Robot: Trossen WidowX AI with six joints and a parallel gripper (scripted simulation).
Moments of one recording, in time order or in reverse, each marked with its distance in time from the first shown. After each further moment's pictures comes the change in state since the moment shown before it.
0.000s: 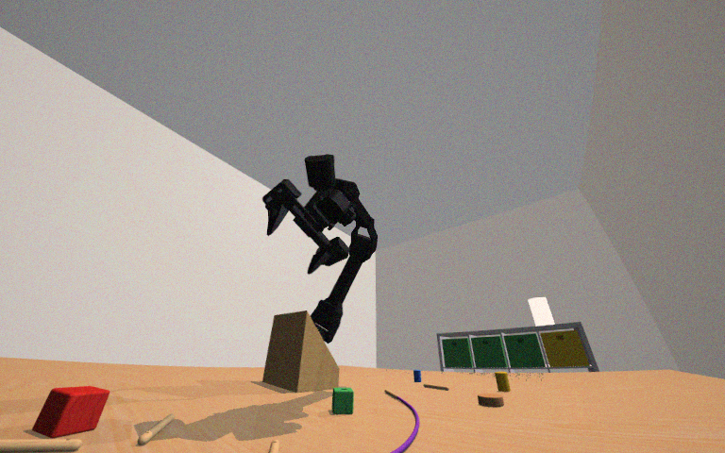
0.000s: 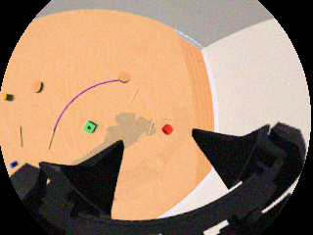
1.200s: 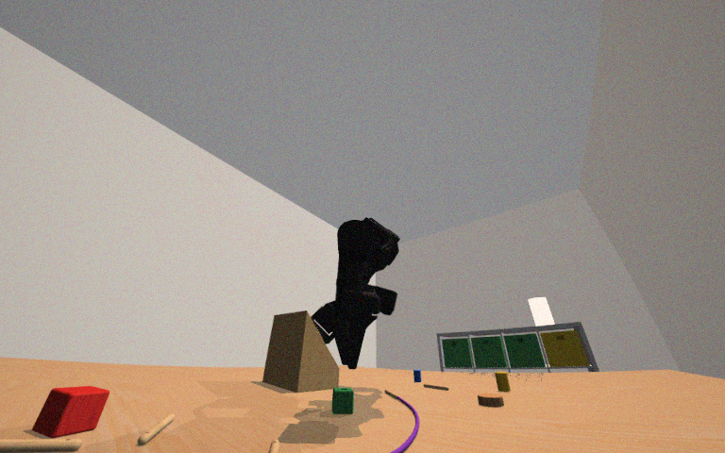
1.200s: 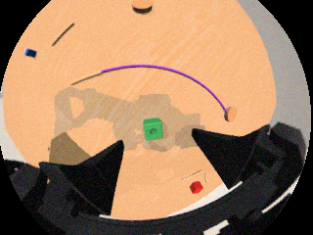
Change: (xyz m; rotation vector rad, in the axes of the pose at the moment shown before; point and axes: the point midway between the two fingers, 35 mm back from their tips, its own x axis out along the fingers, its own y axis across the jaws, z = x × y) arm 0.096 0.167 0.008 -0.830 -0.025 0.485
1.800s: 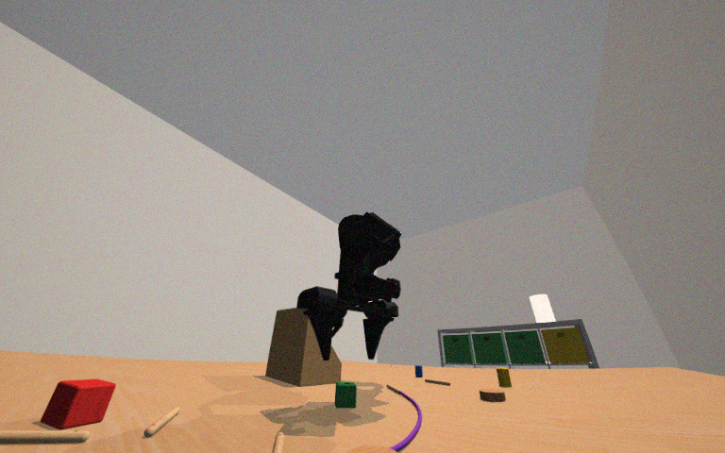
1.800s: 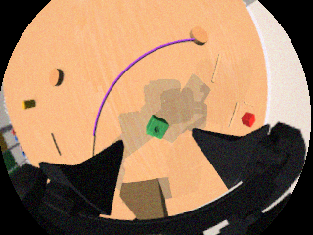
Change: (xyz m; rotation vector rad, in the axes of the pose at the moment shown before) arm -0.002 0.002 -0.002 1.019 -0.002 0.008
